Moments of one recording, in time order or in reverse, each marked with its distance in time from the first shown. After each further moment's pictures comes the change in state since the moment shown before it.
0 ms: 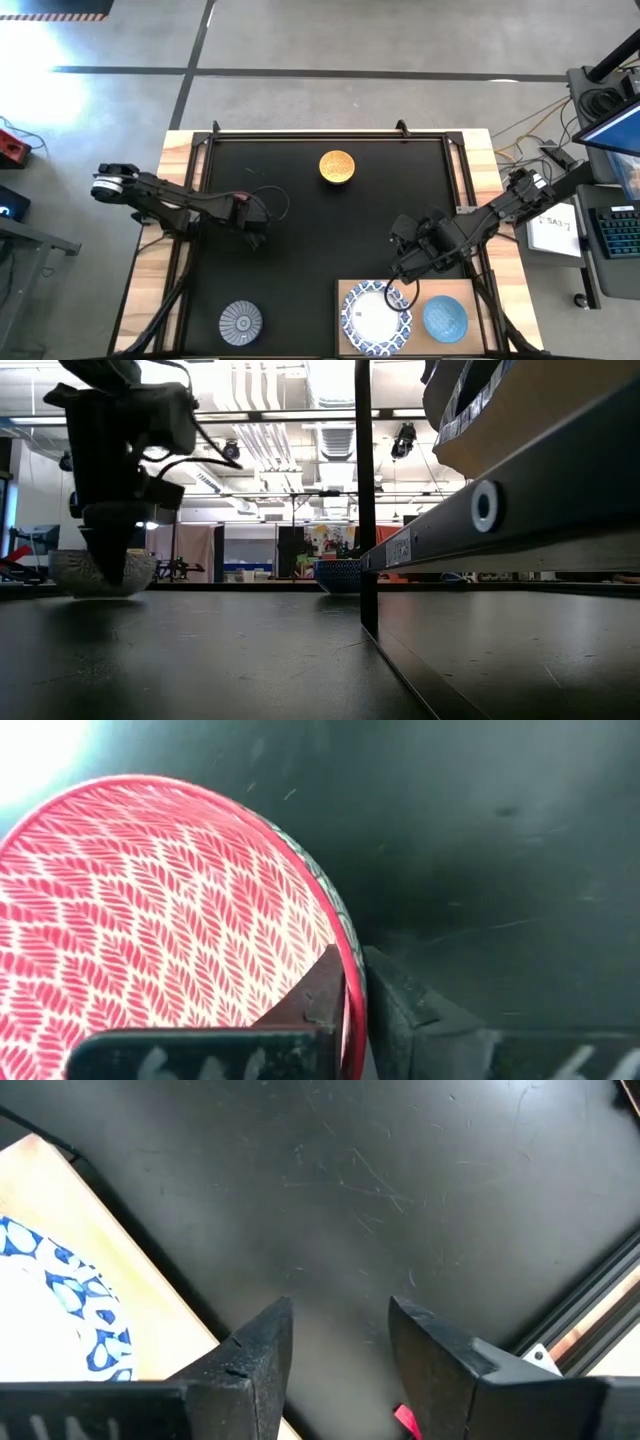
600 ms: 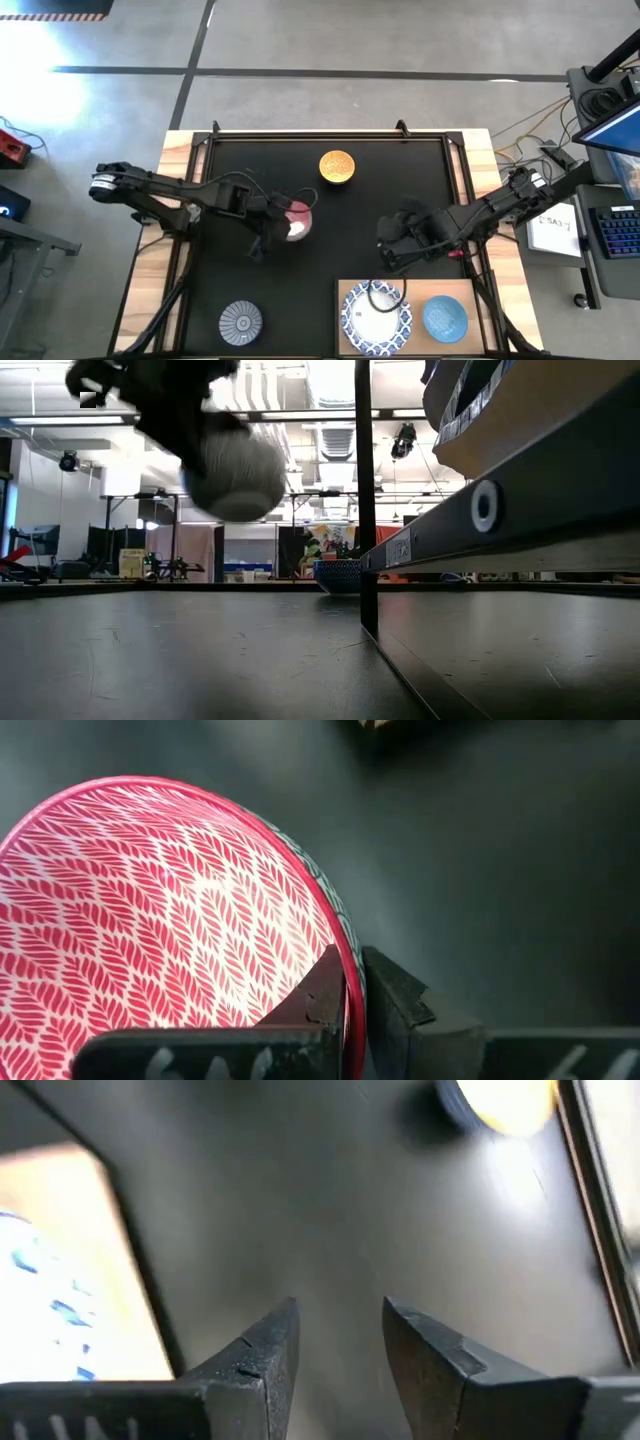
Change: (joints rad) left arm 0.002 -0.022 0.320 0.183 0.376 1.114; right arm -0.082 0.000 0.000 0.200 0.080 -0.489
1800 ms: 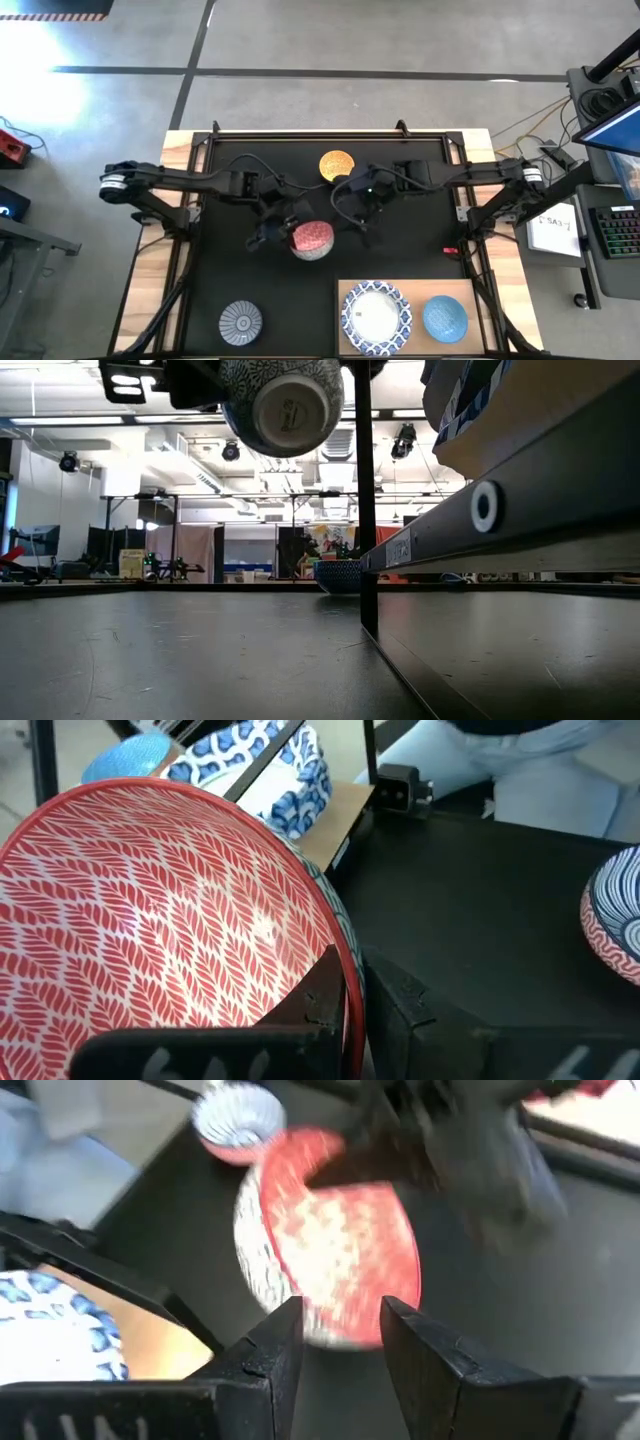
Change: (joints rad) left arm 0.133 0.089 0.058 0.175 0.600 0.633; right arm -0.404 0.005 -0.037 0.706 -0.688 -0.945
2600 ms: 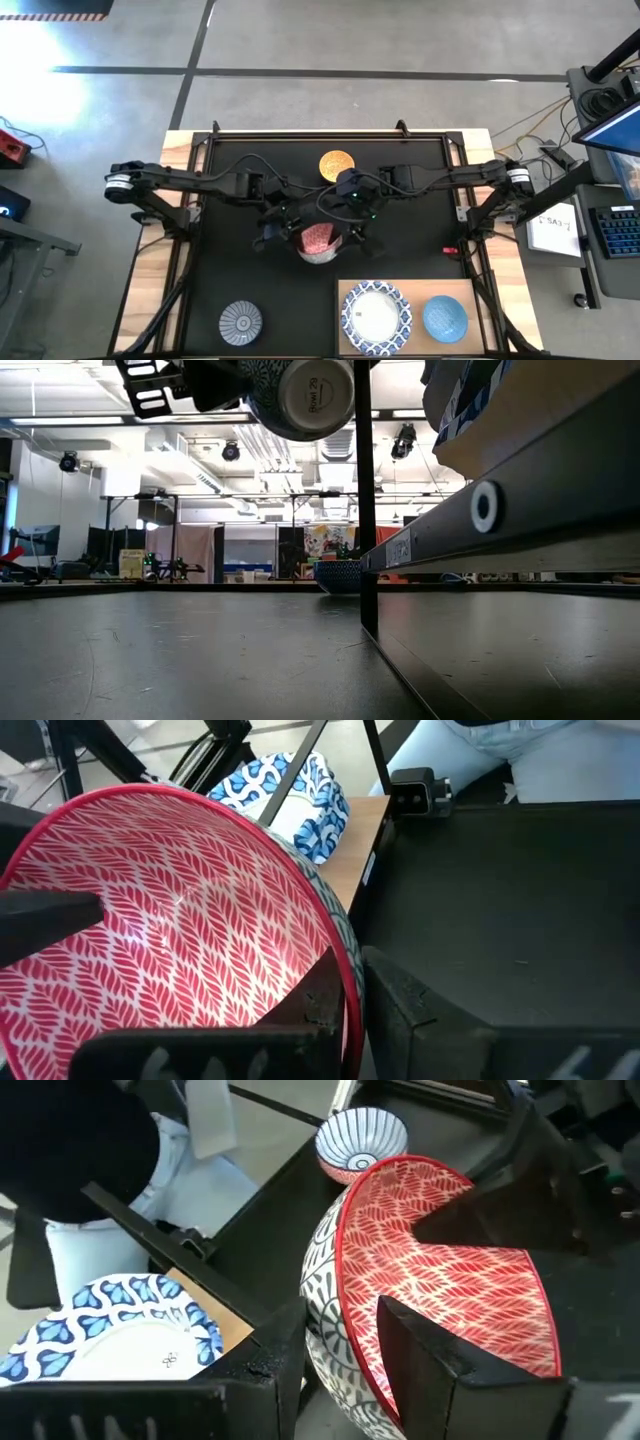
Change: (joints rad) left arm 0.000 0.038 0.017 0.111 0.020 0.139; right arm -0.010 0.093 0.000 0.044 -0.310 -0.028
